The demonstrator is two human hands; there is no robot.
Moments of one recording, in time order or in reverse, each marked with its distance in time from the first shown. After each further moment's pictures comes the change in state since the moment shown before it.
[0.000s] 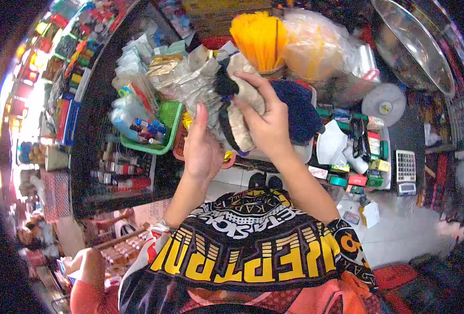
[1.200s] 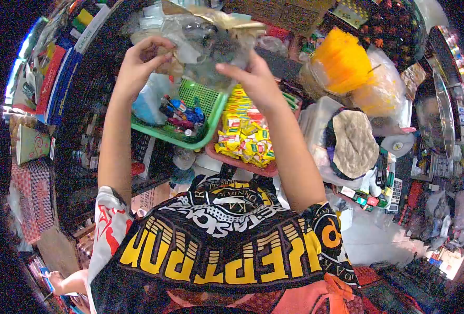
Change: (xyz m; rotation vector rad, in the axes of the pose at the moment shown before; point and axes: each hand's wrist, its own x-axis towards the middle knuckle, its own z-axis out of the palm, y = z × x) left_hand 0.110 0.221 -0.256 1.029 -0.125 0.306; right_hand 0.068 0.075 0.219 0.275 -0.362 0.337
